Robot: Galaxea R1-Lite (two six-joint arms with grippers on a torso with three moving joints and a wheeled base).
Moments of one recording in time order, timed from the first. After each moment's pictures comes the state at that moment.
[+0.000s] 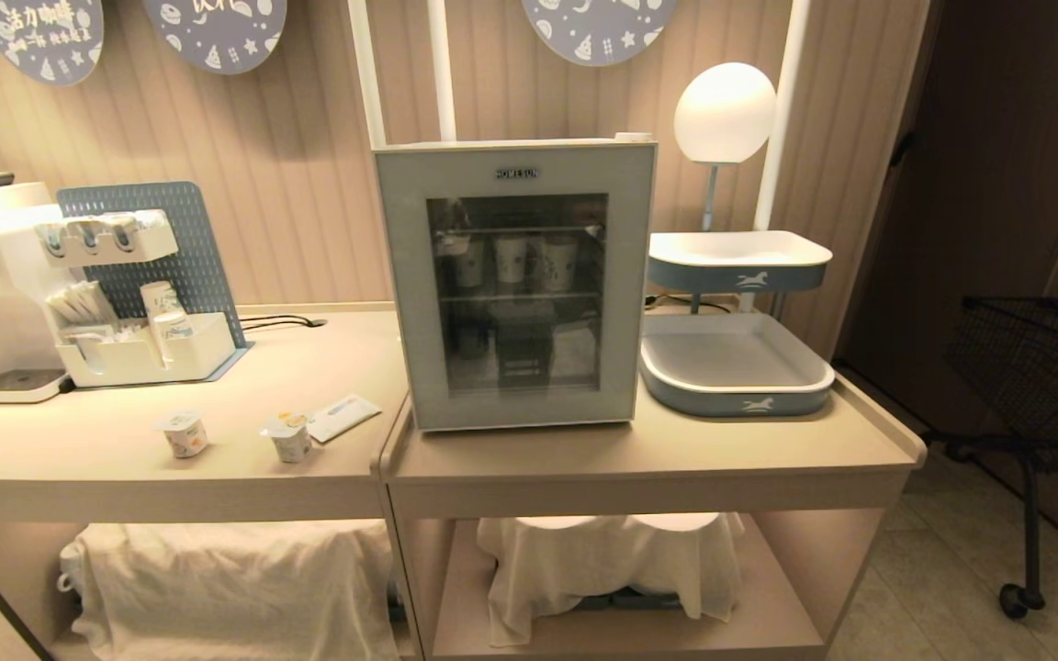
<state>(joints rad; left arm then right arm) 0.00 0.00 0.00 -0.25 0.01 -0.09 0.00 0.00 0.00 -0.09 0.00 0.01</state>
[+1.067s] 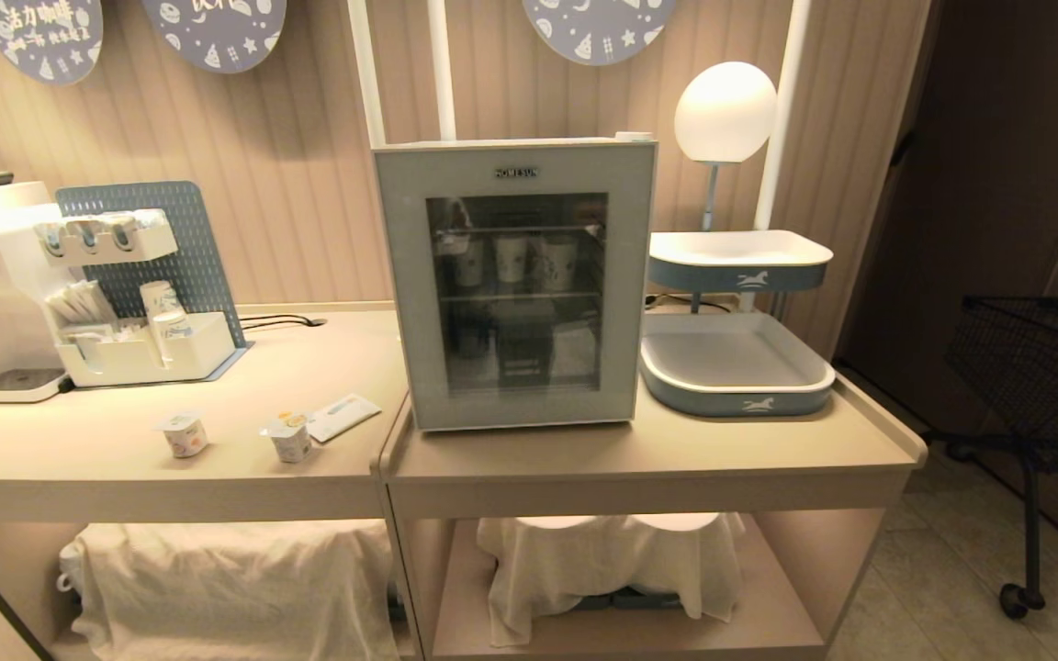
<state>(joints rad) 0.00 0.00 0.00 -0.29 0.01 -0.10 0.00 0.00 0.00 -0.09 0.00 0.00</state>
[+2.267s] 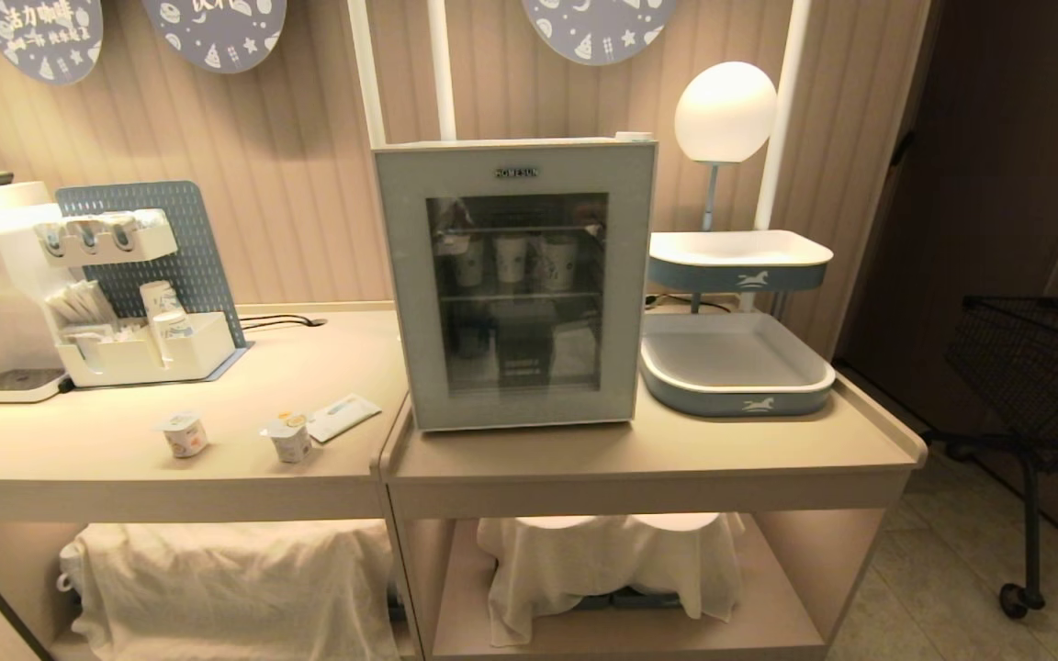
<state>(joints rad) 0.00 0.00 0.00 -0.32 0.01 -0.11 0.00 0.00 0.00 -0.09 0.00 0.00</state>
